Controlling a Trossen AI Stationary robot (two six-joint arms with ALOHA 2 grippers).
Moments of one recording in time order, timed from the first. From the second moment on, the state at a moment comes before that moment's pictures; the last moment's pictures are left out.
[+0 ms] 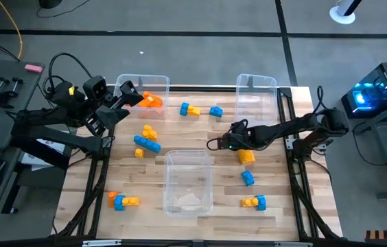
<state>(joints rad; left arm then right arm) 0.02 0.89 1.06 0.39 0.20 -0.50 0.00 1.55 0.82 -0.48 0.38 1.36</state>
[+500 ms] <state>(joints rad) 0.02 0.89 1.06 0.36 0.20 -0.49 -0.03 1.55 0.82 -0.50 0.35 1.30</state>
